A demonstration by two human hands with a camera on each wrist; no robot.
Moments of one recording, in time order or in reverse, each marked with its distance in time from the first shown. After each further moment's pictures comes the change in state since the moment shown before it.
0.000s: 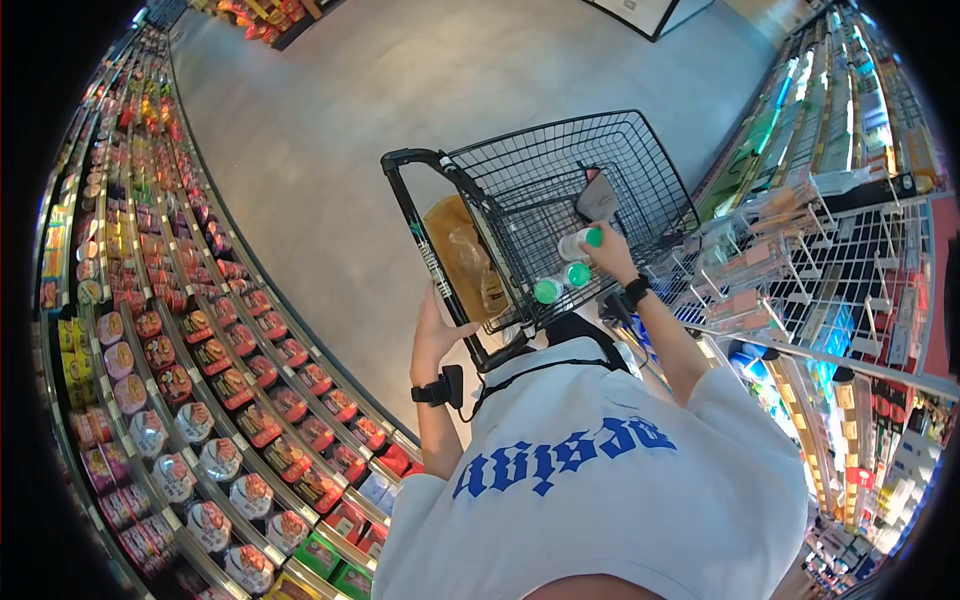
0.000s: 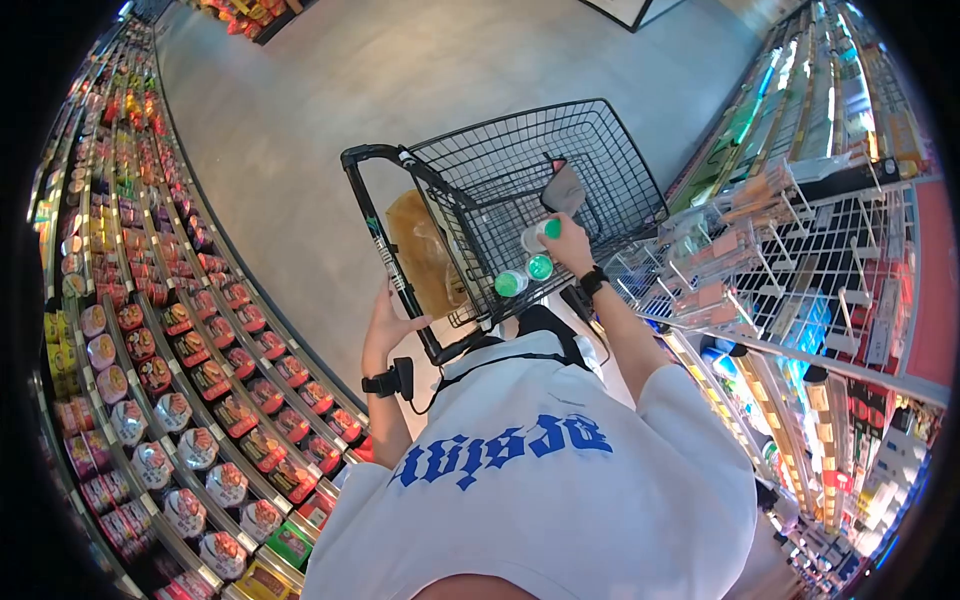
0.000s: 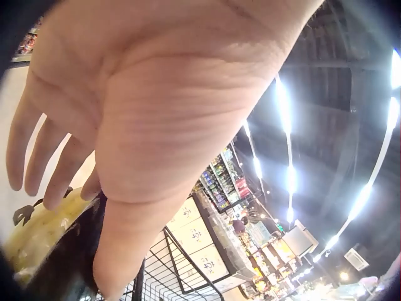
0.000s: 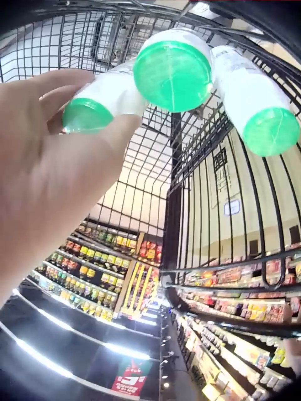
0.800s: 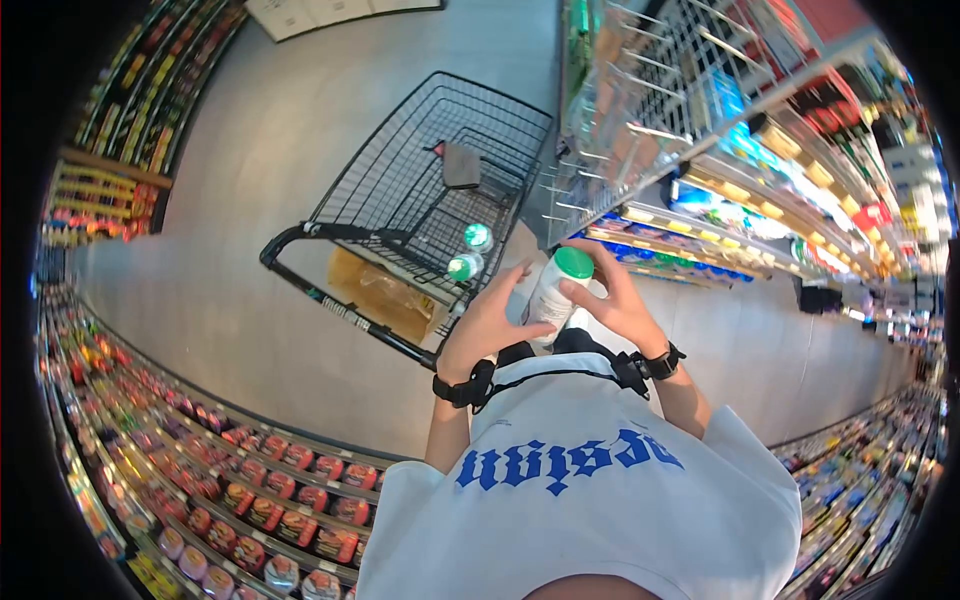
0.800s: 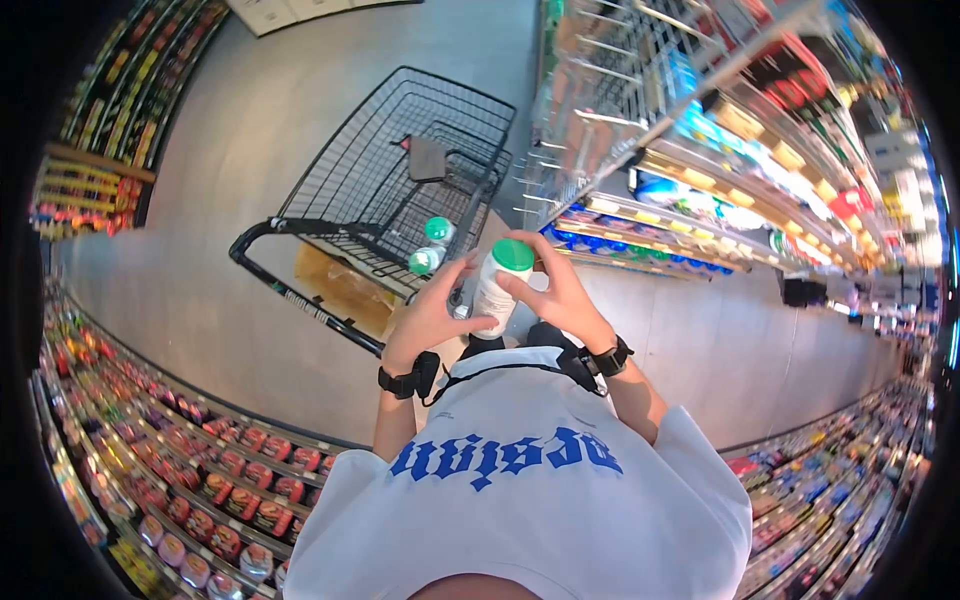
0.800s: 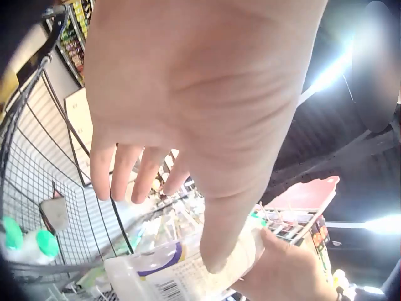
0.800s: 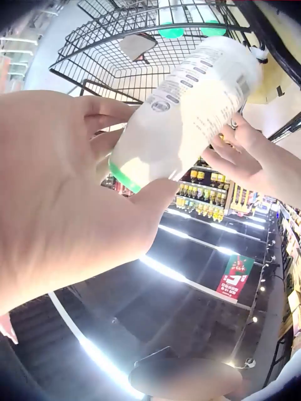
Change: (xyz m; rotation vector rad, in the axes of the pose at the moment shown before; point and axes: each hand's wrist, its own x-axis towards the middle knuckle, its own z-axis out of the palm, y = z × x) left_hand -0.059 0.138 0.106 -0.114 -0.913 0.687; right_hand -0.317 -0.079 -0.089 0.666 0.399 -0.053
